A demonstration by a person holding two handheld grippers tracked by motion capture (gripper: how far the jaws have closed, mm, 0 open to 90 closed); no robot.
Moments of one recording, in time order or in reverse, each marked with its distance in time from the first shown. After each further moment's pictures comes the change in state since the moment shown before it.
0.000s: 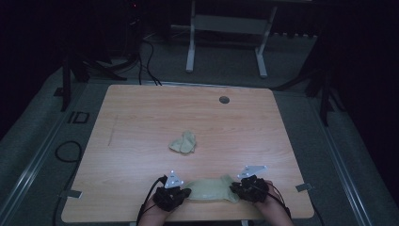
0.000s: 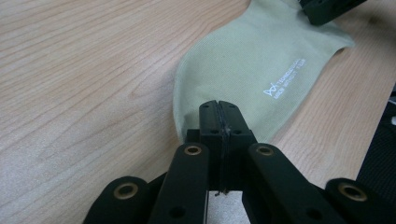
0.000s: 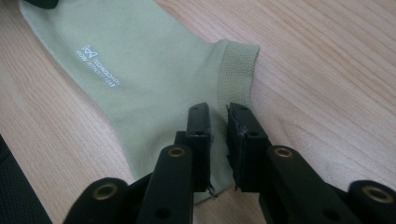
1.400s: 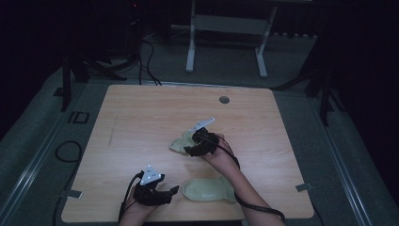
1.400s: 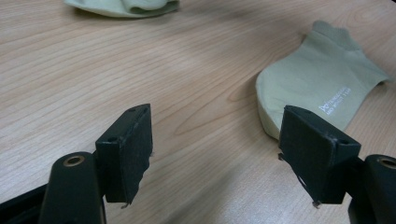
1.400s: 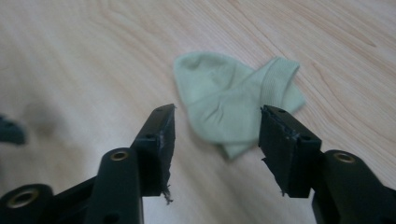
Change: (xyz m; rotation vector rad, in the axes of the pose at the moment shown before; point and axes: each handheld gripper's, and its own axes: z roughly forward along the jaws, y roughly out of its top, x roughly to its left) left arm 0.038 -0.013 -0.039 -0.115 0.126 -0.069; right arm 0.003 0.184 0.080 -0.074 0.024 -0.066
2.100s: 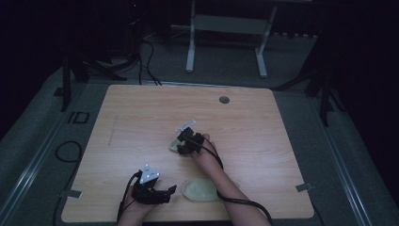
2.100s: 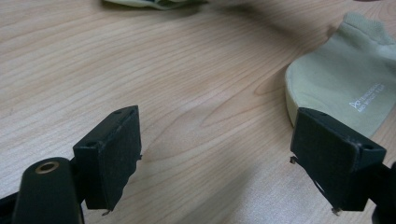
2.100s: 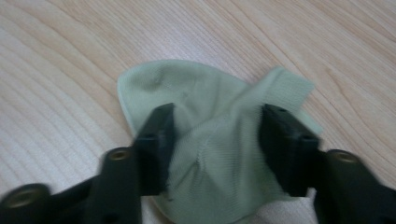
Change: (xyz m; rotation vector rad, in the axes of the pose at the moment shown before) left arm 0.005 -0.002 0.002 0.024 0.062 -0.004; right arm 0.011 0.010 0.061 0.070 -0.178 -0.013
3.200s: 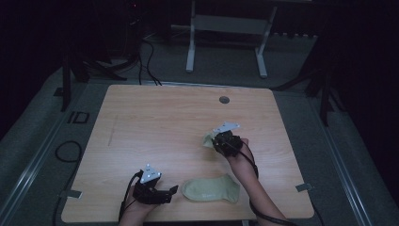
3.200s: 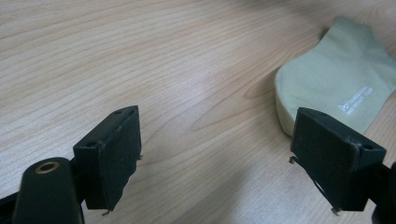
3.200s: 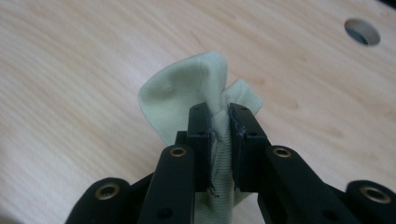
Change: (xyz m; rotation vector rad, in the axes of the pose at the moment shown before) left arm -0.003 0.003 0.001 -0.007 -0.023 -0.011; right arm -0.053 -0.063 -0.101 -0.115 -0.114 0.095
